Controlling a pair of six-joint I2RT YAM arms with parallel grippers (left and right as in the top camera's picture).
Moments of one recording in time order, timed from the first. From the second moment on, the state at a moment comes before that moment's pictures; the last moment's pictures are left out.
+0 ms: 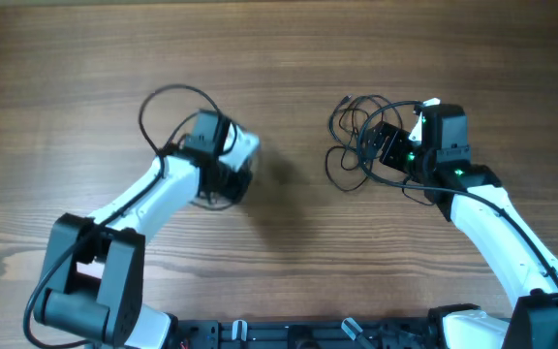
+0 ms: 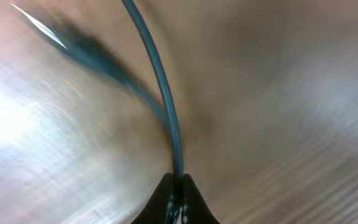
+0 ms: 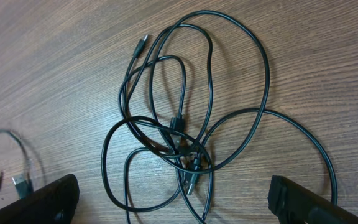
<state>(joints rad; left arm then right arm) -0.31 1.67 0.93 -0.54 0.24 0.14 0.13 1.39 0.76 -0.24 -0.16 0.52</state>
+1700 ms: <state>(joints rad) -0.29 1.58 0.75 -0.64 0.03 0.59 0.13 1.39 0.76 -0.24 -0.16 0.52</state>
